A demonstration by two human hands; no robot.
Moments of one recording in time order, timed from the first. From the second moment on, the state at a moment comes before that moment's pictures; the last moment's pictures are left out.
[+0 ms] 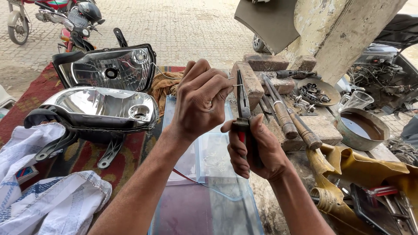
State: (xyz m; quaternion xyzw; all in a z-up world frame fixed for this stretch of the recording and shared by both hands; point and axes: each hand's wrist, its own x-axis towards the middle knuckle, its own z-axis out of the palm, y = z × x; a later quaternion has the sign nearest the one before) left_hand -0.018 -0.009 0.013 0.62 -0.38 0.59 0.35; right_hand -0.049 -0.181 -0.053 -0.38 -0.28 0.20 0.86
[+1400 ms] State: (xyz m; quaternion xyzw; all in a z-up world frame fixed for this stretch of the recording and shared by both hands) left_hand 0.002 -0.007 -0.009 0.71 -0.36 0.48 0.36; right_hand -0.009 -0.187 0.017 -0.92 0.06 -0.05 0.39
